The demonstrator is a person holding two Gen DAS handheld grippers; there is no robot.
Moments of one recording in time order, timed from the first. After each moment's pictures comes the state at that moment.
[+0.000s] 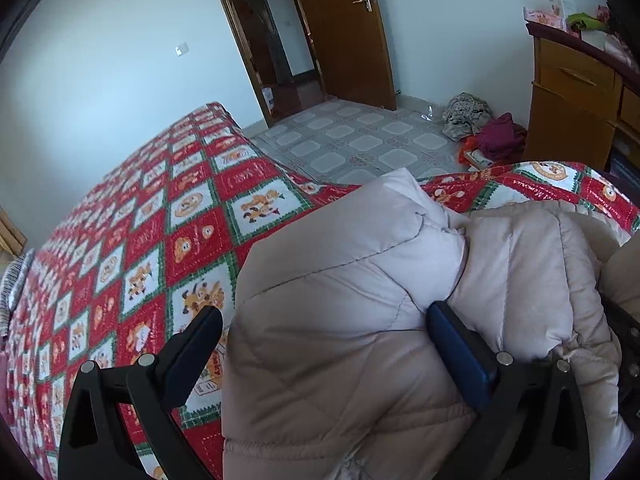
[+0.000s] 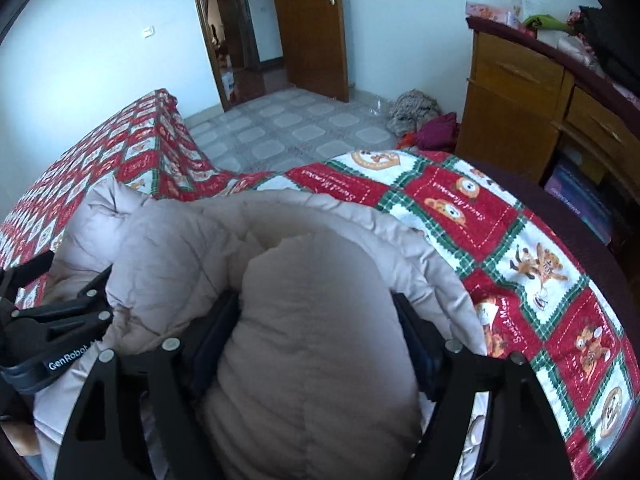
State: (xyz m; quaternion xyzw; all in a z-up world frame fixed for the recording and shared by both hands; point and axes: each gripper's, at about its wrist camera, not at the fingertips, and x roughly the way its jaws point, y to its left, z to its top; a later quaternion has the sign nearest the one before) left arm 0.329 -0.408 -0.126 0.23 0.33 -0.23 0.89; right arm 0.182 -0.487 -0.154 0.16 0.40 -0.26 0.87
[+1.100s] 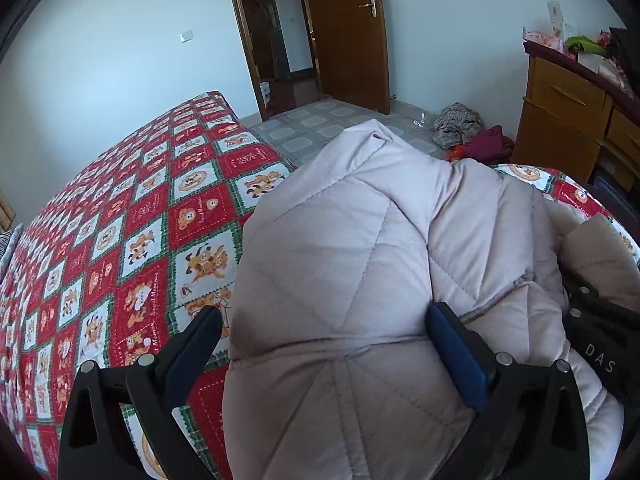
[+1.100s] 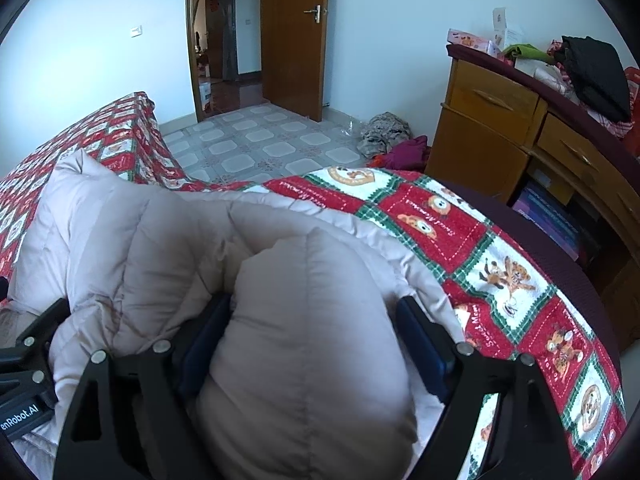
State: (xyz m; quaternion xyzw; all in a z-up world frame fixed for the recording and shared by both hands) left arm 0.303 -0.372 -0.117 0.18 0.35 -0.25 0.89; right arm 0.184 -0.475 -0.151 0.10 0.39 -0.32 0.86
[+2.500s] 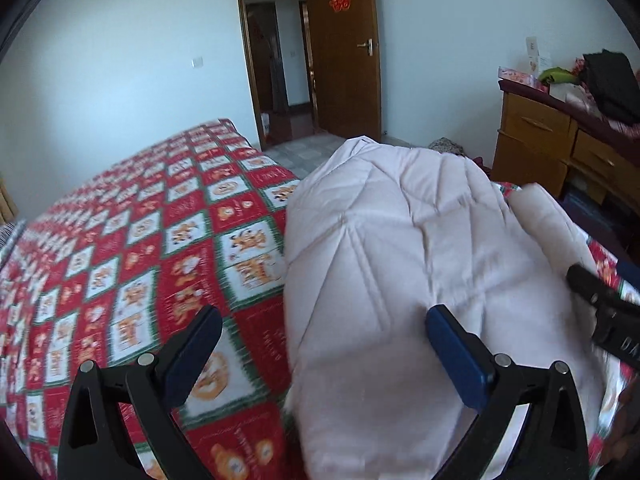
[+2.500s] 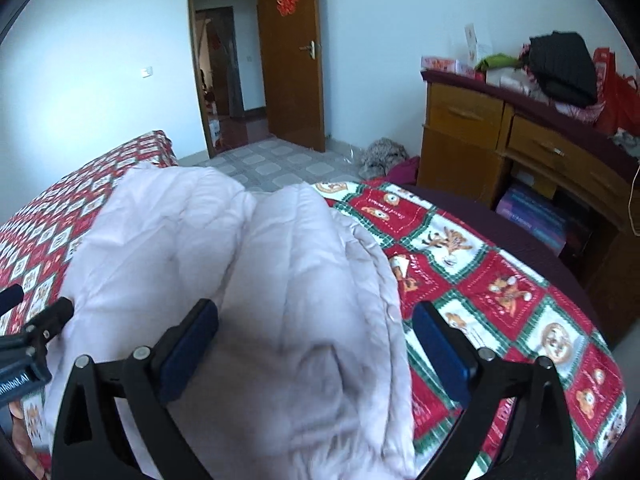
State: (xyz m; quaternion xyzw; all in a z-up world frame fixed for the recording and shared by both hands) left arm 0.208 -0.291 -0.084 0.14 0.29 -0.27 0.91; right arm 0.076 -0.424 -0.103 0.11 0.32 -0.31 0.89
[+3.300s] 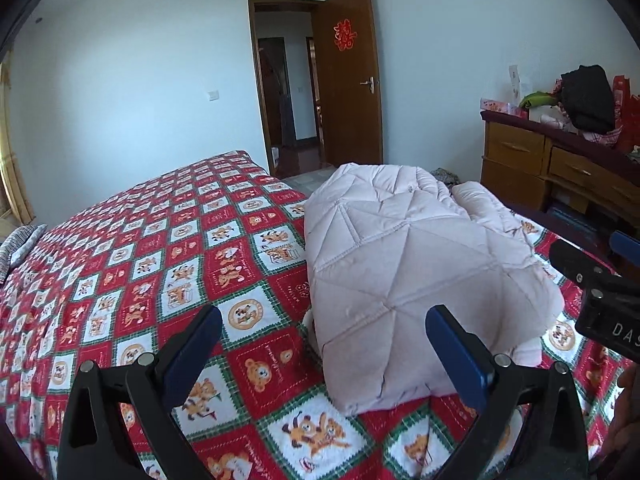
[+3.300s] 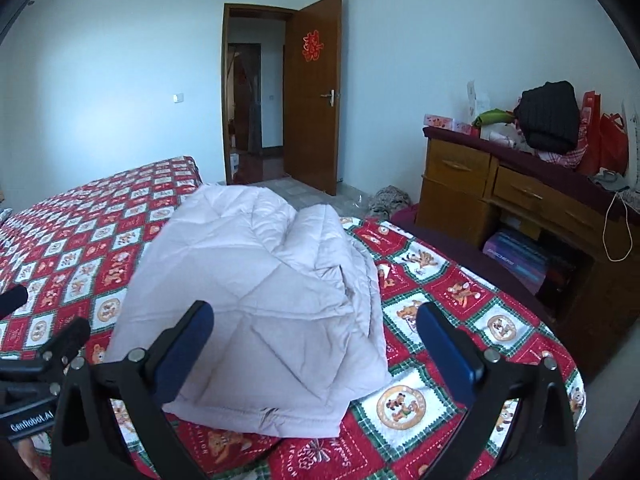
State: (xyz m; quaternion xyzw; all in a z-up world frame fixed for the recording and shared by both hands) left arm 0.095 -0.213 -0.058 0.12 0.23 -0.27 0.93; right arm -0.004 -0.350 -0.064 0.06 0.25 -0.29 0.92
